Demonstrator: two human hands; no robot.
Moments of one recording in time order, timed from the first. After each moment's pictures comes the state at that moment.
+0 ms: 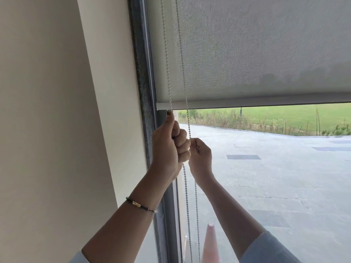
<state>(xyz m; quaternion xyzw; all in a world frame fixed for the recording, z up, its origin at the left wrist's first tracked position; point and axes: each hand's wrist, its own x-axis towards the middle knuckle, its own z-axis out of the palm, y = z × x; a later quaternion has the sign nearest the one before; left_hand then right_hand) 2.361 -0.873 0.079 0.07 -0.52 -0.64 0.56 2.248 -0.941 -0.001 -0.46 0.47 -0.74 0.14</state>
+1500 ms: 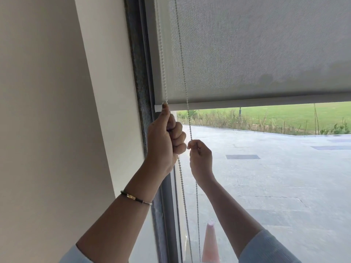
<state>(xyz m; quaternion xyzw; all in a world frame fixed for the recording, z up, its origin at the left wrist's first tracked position) 2.364 -0.859 0.099 0.07 -0.53 -0.63 0.56 2.236 -0.935 -0.012 -0.46 0.47 -0.74 0.14</state>
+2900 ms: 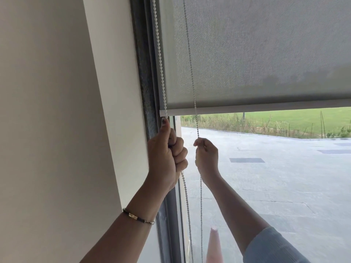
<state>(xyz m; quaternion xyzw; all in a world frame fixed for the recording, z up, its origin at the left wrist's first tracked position) 2.377 -0.856 0.074 0.08 -0.53 -0.61 0.58 2.233 -0.944 0.005 -0.41 0.48 -0.76 0.18</state>
